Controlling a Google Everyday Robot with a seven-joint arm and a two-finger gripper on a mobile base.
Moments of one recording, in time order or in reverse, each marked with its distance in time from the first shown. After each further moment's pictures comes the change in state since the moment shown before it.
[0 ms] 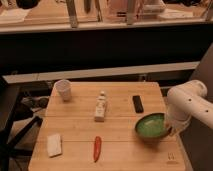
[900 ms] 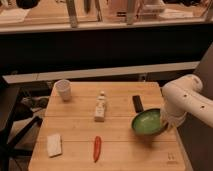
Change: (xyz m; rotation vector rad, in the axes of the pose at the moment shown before) arm -0.004 -0.016 -0.022 0.020 0.036 -0.062
